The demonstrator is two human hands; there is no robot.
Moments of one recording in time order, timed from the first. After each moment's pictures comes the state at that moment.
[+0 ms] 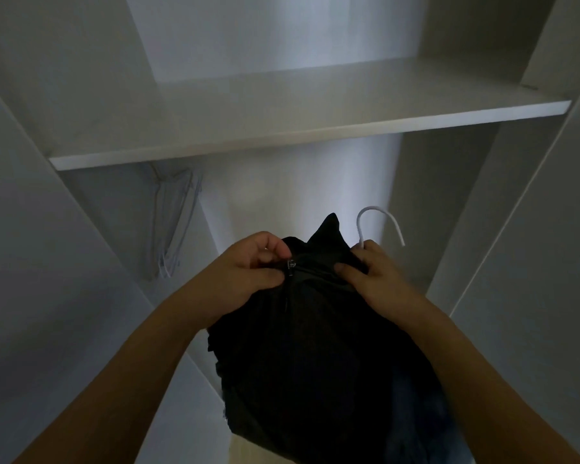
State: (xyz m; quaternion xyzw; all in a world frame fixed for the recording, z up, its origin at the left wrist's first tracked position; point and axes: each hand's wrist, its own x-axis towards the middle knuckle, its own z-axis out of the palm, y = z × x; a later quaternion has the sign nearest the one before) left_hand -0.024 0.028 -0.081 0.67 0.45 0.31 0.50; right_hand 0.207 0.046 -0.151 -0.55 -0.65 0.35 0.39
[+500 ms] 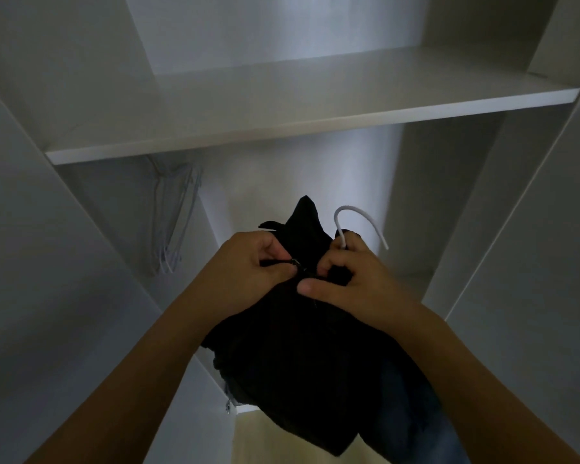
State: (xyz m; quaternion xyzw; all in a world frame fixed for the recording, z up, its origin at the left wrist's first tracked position) left_hand -0.018 0.030 -0.087 0.73 0.53 0.31 0.31; right_hand 0.181 0.027 -0.137 -0.48 -0.73 0.29 0.39
